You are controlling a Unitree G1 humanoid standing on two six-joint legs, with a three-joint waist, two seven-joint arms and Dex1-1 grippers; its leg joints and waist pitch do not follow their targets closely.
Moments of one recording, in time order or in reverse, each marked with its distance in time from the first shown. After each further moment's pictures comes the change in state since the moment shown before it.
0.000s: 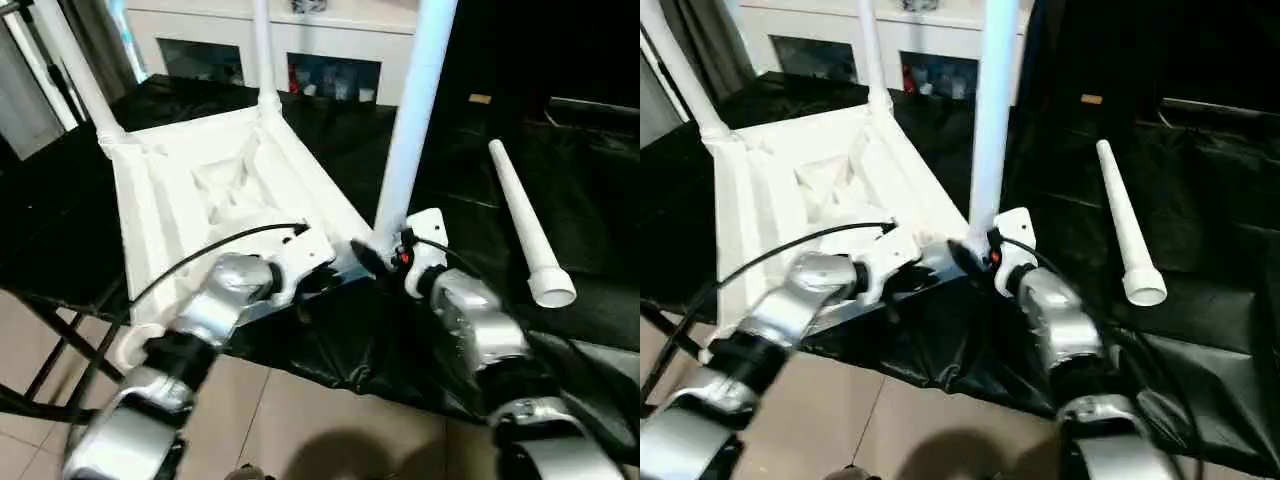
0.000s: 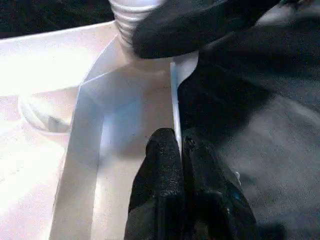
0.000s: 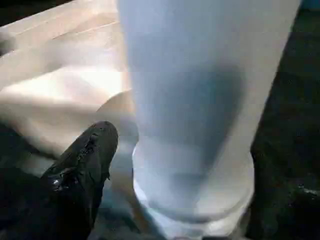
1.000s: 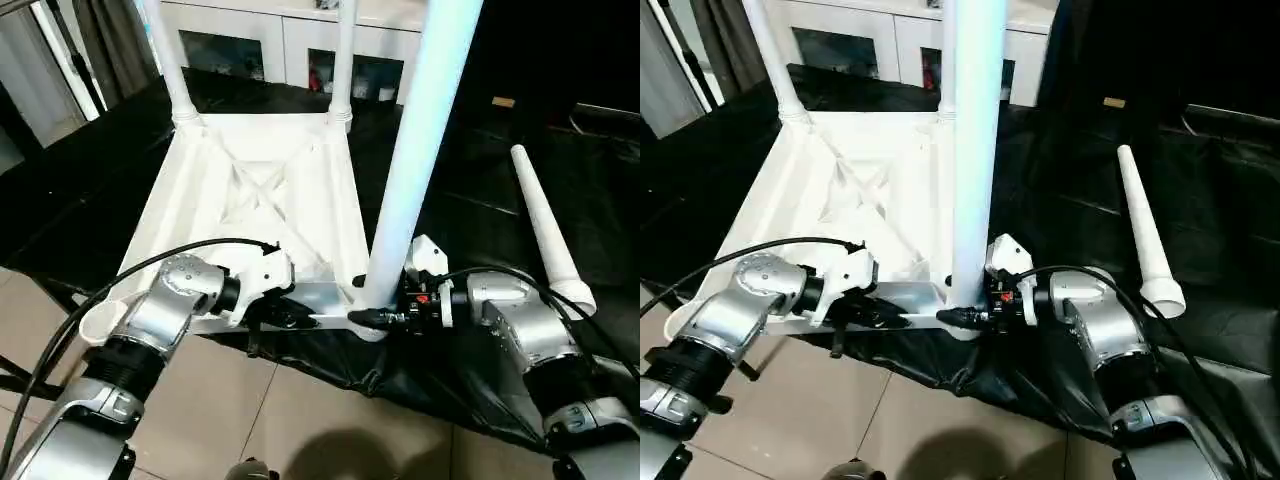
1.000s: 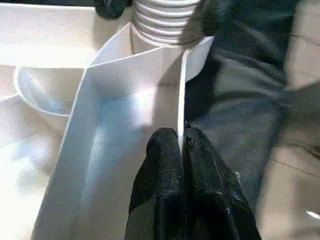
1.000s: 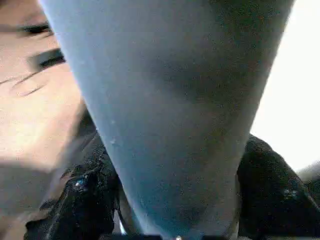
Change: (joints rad) left arm 0.017 0.103 -0.006 0.001 -0.067 -0.064 -0.249; right arm 0.032 -0.121 0.104 -0.106 0.039 0.052 0.379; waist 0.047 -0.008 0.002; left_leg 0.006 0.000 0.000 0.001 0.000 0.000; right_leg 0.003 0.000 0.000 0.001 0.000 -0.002
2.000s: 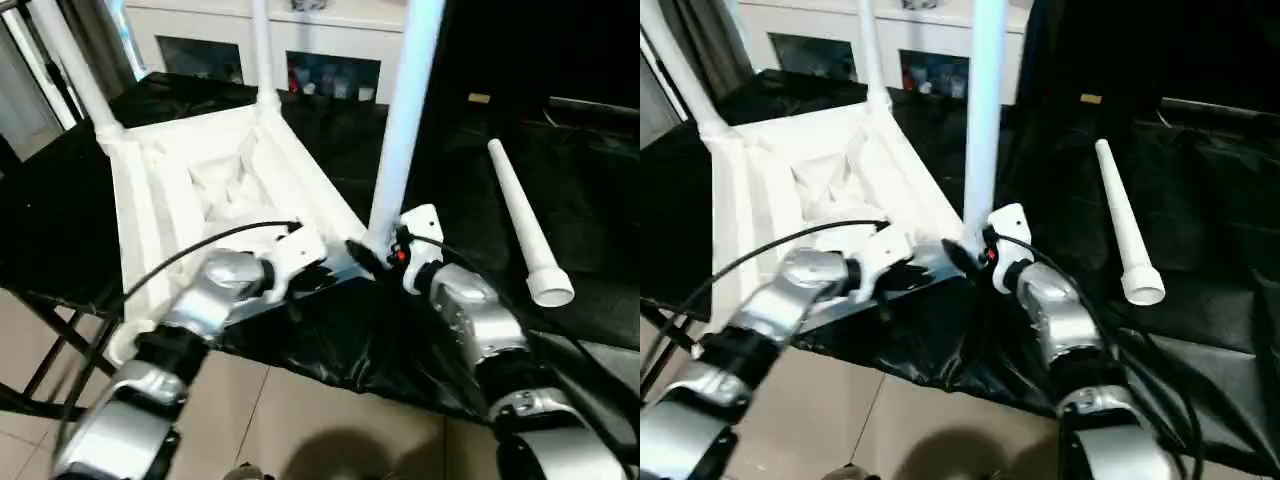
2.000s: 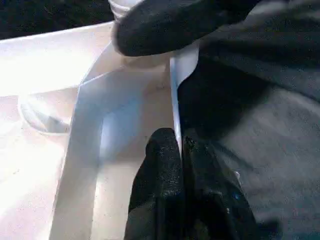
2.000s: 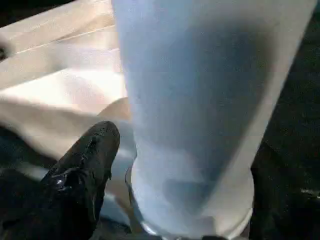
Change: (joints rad) left arm -0.051 -0.087 0.016 0.061 0.058 0.008 0.204; right arm -0.071 0.122 -0.105 0.147 -0.041 -0.067 -0.341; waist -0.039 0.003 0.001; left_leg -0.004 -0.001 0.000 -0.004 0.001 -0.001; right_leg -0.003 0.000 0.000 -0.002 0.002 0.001
